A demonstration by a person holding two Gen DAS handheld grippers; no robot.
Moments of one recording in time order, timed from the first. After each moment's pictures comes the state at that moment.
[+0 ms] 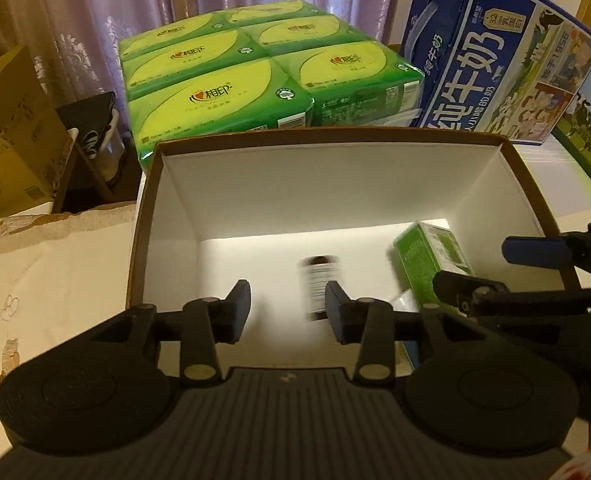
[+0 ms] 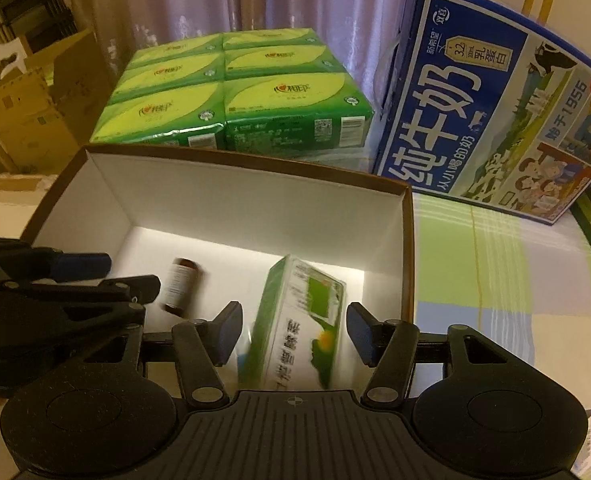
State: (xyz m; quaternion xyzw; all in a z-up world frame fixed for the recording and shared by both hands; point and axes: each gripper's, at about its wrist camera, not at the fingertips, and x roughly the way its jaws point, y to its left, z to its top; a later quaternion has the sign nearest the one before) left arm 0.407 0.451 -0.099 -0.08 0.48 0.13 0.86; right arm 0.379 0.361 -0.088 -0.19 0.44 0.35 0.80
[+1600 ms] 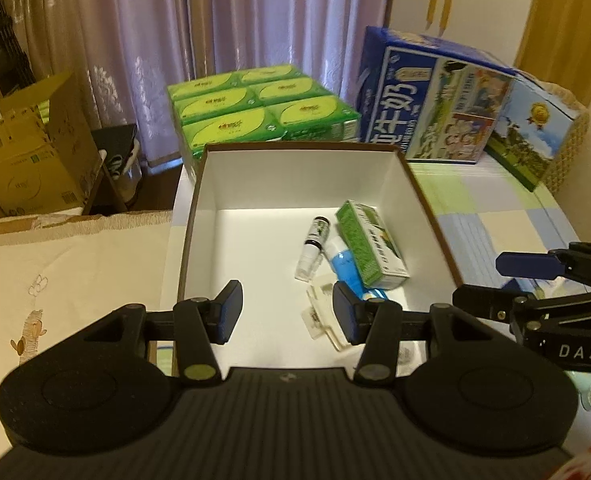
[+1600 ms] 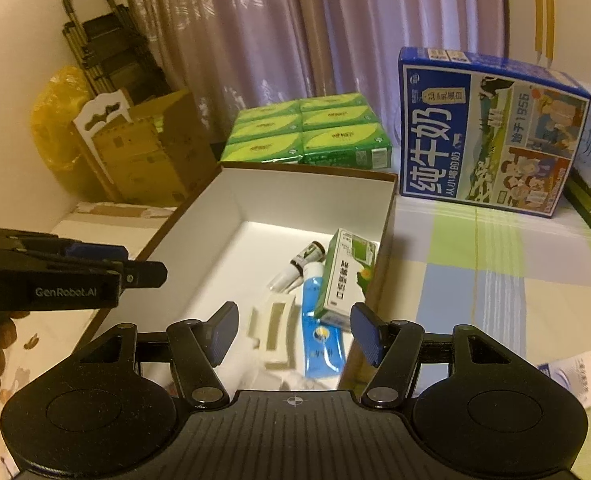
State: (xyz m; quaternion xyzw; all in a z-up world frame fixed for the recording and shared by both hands) left arm 0.255 0.367 0.001 -0.08 0.41 0.15 0.90; right arm 0.284 0.206 -0.010 -0.11 0.38 0.48 0.78
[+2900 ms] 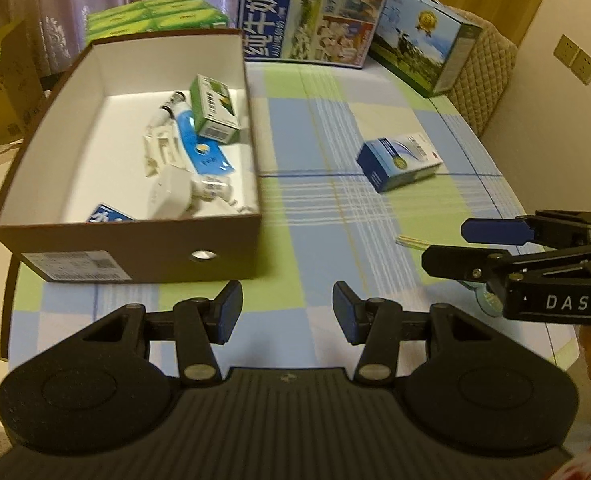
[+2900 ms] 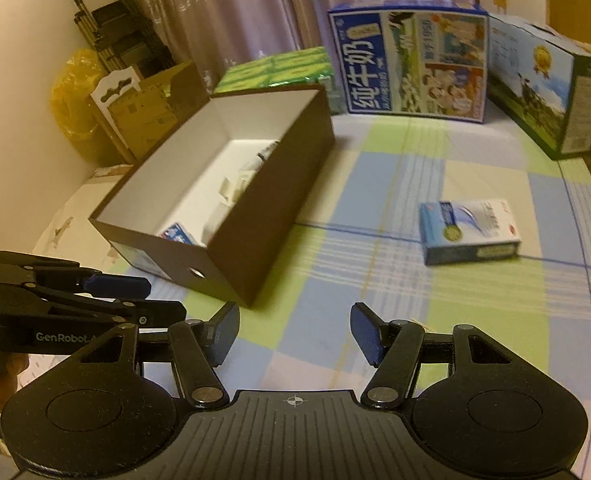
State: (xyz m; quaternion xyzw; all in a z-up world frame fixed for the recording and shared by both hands) left arm 0.179 0.170 -0.037 -0.12 0.47 0.08 0.87; right arm 0.256 -0.001 -0.023 -0.10 0.43 0.48 0.76
